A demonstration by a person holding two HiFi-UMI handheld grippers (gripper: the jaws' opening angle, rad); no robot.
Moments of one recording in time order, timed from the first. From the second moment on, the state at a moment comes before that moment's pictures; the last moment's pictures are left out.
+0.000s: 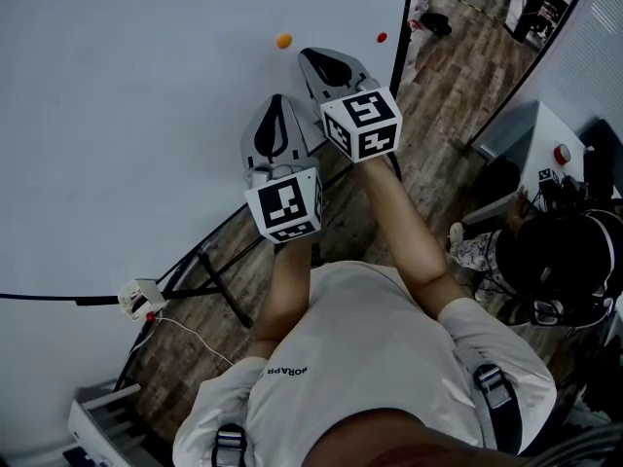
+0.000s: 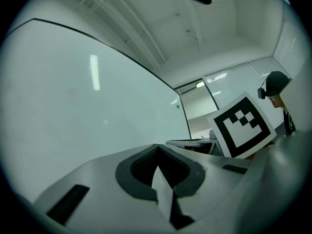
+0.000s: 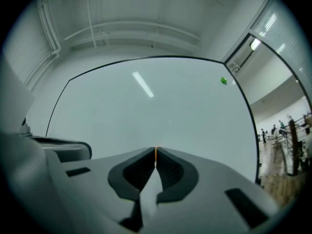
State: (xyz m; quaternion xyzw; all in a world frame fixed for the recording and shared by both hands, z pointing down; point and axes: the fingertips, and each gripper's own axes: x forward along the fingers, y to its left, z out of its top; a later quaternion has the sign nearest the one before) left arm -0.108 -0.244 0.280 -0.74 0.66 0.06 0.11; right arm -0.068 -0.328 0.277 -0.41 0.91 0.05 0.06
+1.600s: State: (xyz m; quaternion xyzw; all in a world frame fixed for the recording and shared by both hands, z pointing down) left arm -0.099 -0.243 0.282 -0.75 0.65 0.06 0.11; right arm -0.038 -0.277 0.284 -0.42 0.90 0.05 0.08
